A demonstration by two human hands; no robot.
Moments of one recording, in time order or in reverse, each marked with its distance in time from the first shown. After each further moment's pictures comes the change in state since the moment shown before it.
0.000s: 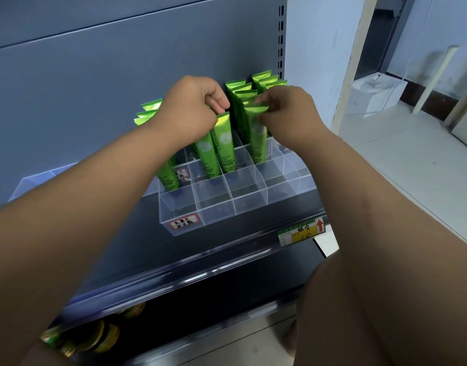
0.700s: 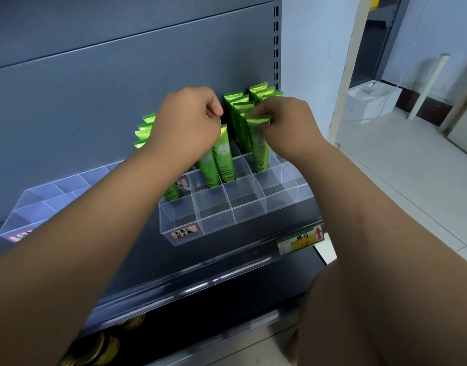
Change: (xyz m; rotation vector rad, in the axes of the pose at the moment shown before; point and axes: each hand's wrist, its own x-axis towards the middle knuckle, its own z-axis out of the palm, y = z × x) left_hand -0.024 0.029 -0.003 0.178 0.199 0.037; right_hand -0.007 -0.006 -0.004 -0.115 0.040 -0.052
